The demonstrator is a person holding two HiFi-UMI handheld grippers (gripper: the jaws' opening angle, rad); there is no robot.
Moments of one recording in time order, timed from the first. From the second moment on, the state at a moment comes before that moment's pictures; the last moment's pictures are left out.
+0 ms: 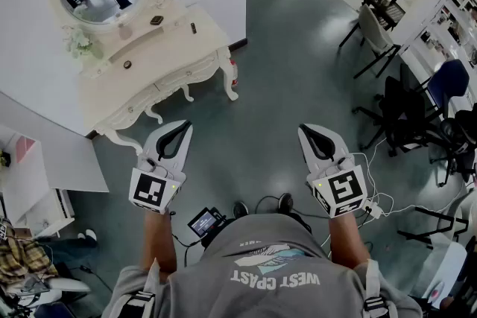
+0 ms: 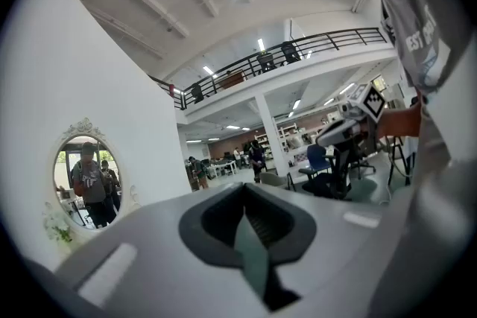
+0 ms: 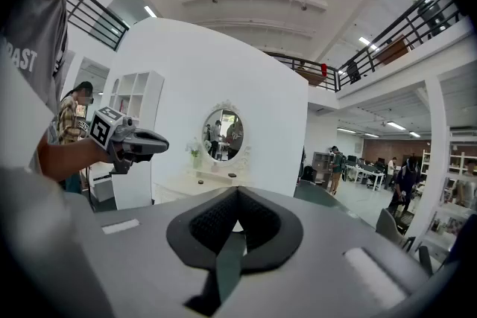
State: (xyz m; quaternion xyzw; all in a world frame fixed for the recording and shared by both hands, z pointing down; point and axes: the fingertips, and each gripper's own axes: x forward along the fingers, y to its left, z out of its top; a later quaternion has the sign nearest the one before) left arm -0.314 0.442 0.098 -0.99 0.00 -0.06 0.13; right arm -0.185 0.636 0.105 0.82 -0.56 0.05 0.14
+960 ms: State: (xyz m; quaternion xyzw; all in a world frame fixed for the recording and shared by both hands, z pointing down) left arm -0.327 0.394 0.112 -0.99 -0.01 -0.06 0.12; right arm -0.193 0.583 0.103 0.81 -0.57 0.05 0.13
